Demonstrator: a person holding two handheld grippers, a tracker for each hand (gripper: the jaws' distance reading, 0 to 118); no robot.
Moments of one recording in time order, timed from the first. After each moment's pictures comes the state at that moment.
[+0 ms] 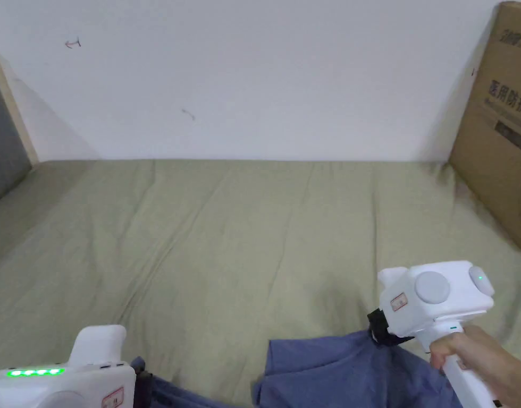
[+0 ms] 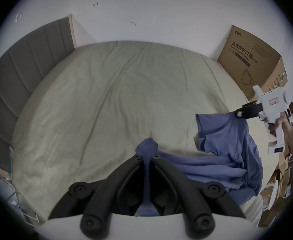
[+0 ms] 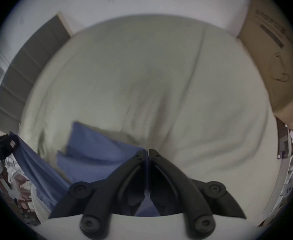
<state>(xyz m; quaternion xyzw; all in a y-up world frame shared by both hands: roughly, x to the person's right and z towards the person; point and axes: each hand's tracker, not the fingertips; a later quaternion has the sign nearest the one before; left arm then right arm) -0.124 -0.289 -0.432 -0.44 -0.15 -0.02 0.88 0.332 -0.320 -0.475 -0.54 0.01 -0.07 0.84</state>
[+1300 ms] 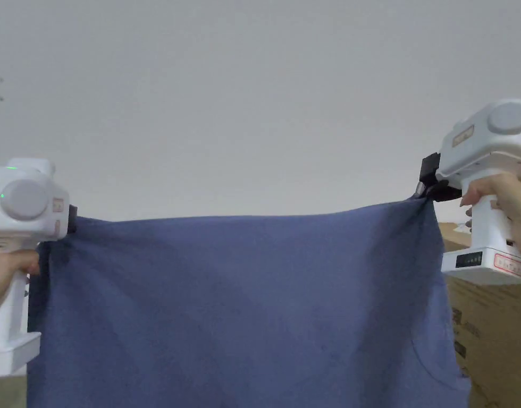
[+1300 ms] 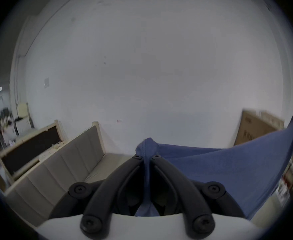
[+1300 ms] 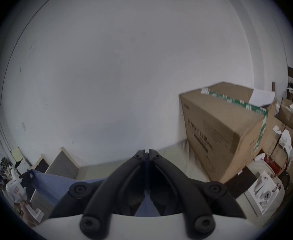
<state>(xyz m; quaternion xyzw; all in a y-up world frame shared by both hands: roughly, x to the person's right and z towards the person) -0.092 0.112 -0.590 -0.09 -0.05 0.00 0.99 0.446 0.177 -0.444 -0.13 -0.16 -0.19 0.96</state>
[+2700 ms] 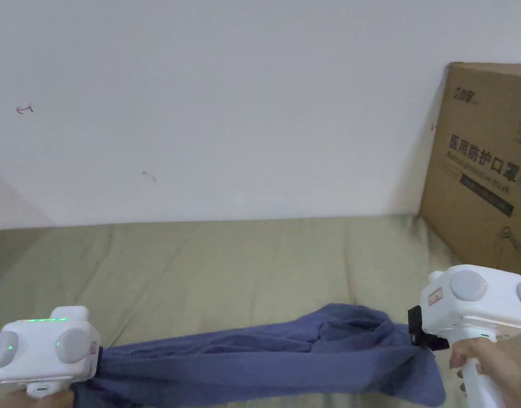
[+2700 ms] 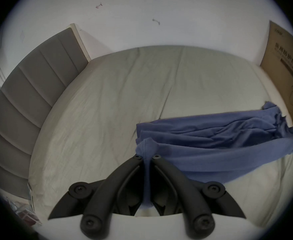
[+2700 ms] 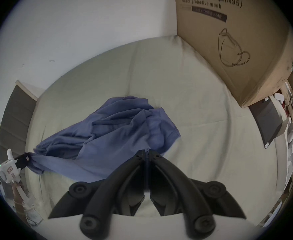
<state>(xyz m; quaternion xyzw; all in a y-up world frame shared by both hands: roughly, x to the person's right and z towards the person) -0.083 -0.326 -0.680 -0.43 -0.02 -0.08 0.90 0.458 -0.286 -0.529 -0.46 -0.16 -0.19 0.85</state>
